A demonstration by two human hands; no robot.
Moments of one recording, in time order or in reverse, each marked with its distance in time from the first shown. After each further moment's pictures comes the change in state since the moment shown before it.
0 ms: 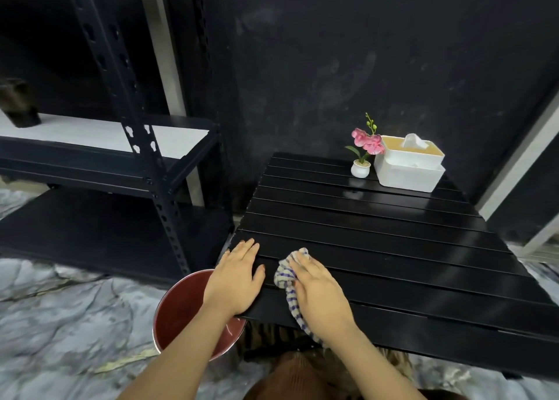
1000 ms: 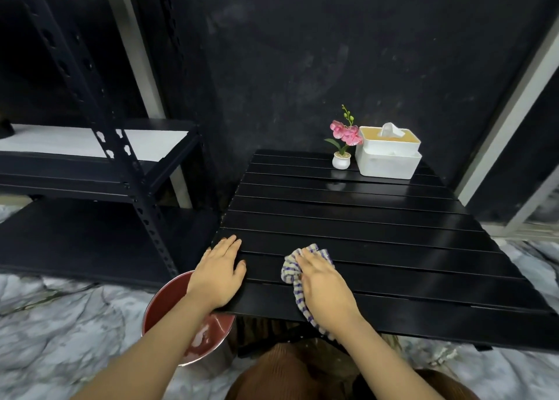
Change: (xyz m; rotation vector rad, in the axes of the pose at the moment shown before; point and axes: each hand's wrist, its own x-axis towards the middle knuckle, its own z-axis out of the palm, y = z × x) left_hand 0.004 0.005 -0.003 0.043 -0.072 -0.033; right_hand -0.014 0.038 -0.010 -0.009 -0.008 0.087
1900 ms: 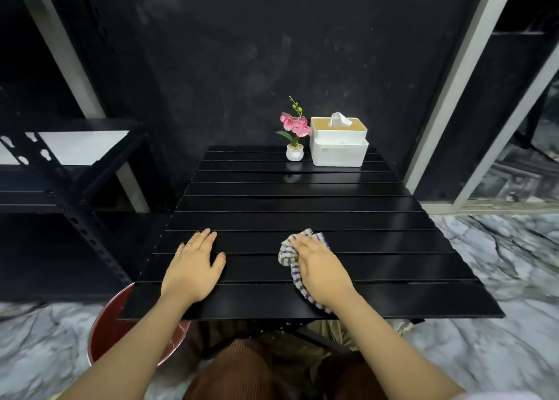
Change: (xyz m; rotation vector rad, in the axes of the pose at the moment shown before) left_hand 0.014 0.052 0.022 0.032 0.038 0.014; right_hand -0.011 0.080 -0.036 -0.005 -0.015 0.101
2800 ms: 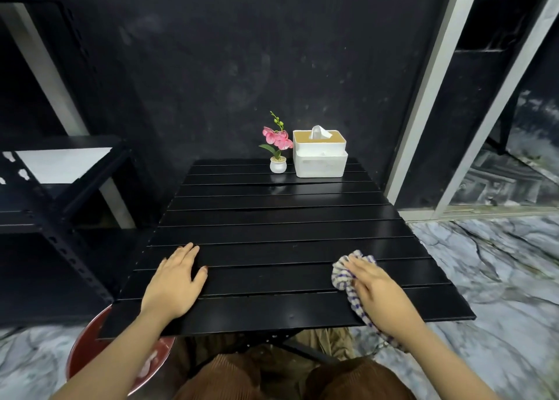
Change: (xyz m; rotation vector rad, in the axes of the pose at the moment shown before) left_hand 0.002 -0.001 -0.001 0.003 -0.004 0.009; right_hand -0.075 0.083 -0.057 -0.013 0.122 0.070
